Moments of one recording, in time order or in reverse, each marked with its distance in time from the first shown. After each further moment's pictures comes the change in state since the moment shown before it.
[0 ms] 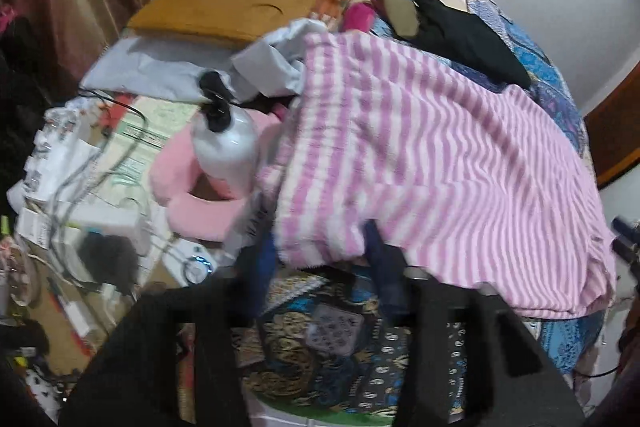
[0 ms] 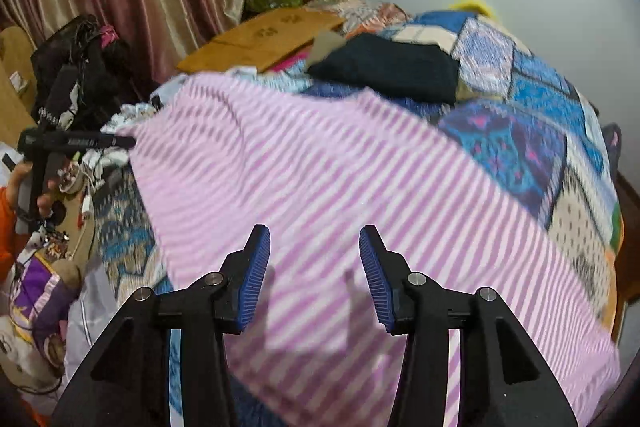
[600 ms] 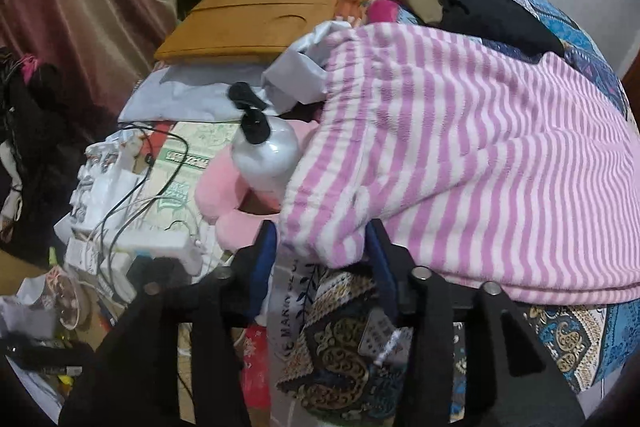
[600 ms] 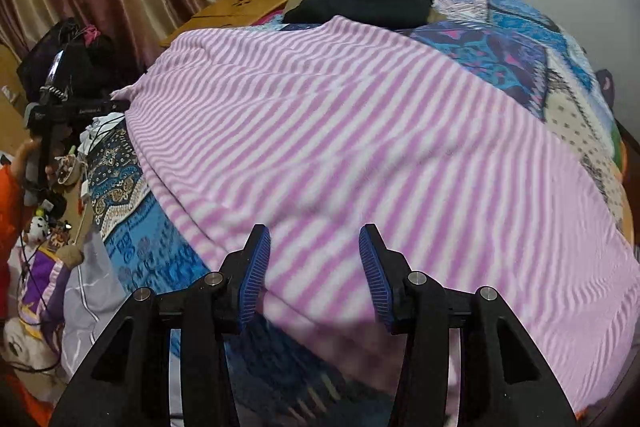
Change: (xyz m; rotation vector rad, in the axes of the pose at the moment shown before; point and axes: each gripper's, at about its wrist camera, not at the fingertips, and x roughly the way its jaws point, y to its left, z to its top) left arm 0.003 0.000 -0.007 0.120 -0.044 0.228; right arm -0.008 -0.014 -0.067 0.119 0.065 -0.008
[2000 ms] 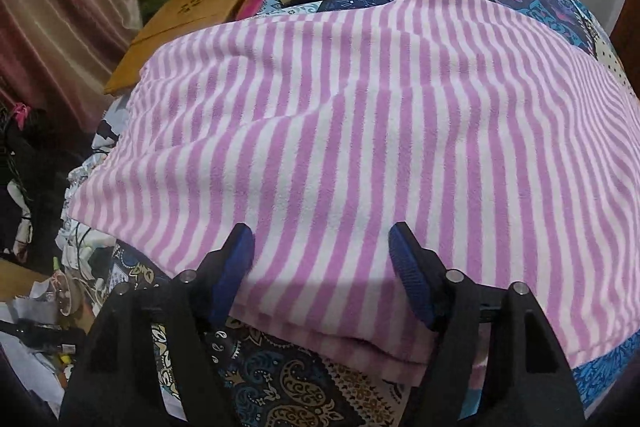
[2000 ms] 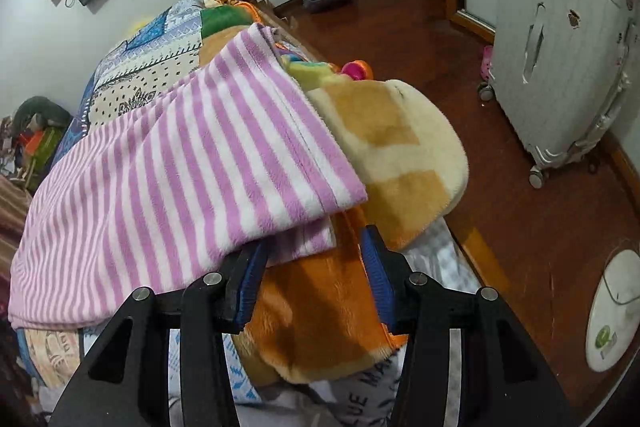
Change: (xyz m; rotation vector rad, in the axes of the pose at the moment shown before) left arm -0.008 -0.205 -0.020 0.142 0.042 0.064; right arm -0.113 -0.308 -0.238 0.914 -0.198 -0.353
